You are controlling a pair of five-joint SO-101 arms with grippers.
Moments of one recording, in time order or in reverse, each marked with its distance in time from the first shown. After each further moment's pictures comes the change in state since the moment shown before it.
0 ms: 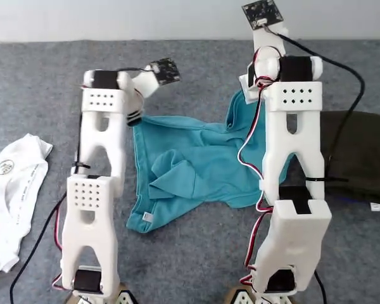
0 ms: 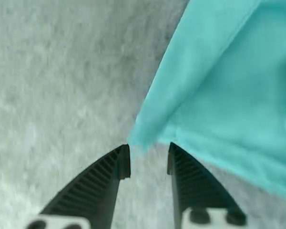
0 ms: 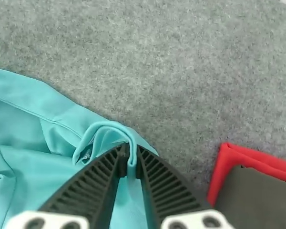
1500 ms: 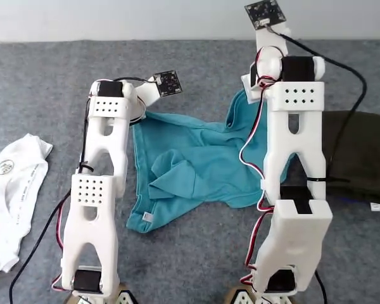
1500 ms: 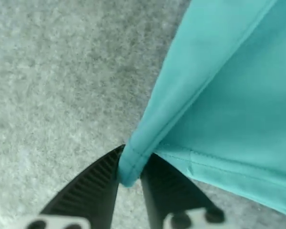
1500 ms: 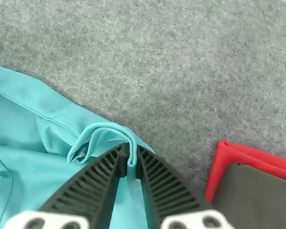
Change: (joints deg) left arm -1.6 6.9 0.0 -8.2 -5.3; right arm 0.8 0.0 0.0 0.0 0.0
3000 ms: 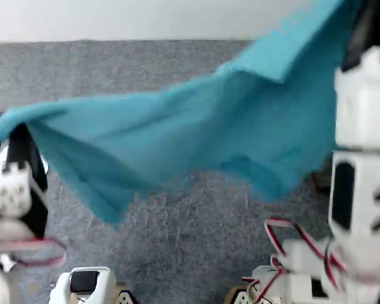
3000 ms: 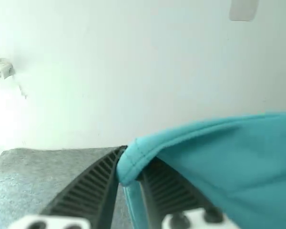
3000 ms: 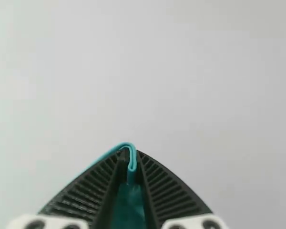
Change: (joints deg) left arm -6.9 -112.0 34.5 16.4 62.1; right arm 2.7 -33.4 -41.1 -15.8 -15.6
